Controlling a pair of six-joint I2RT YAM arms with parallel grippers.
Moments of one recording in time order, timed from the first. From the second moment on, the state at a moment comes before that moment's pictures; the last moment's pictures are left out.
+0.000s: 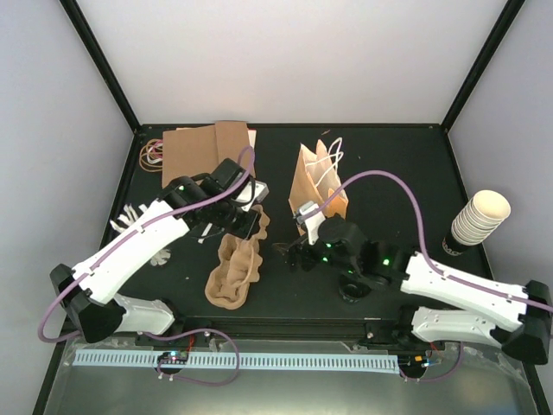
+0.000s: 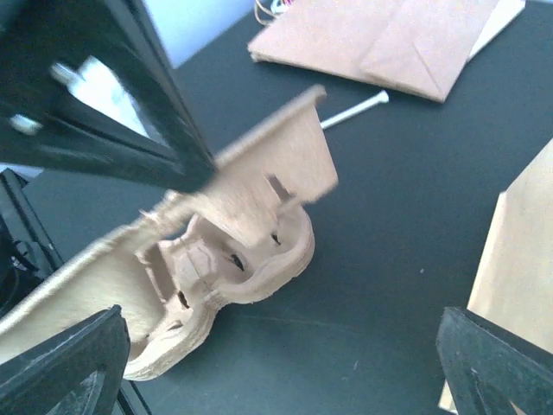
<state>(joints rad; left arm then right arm) -0.71 1.30 1.39 -1.18 0.19 -0.33 1.12 1.07 0.87 -0.35 0.16 0.40</state>
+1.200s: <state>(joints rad) -0.97 1.60 1.30 -0.83 0.07 -0.68 1.12 0.59 0.77 -0.52 0.16 0.28</state>
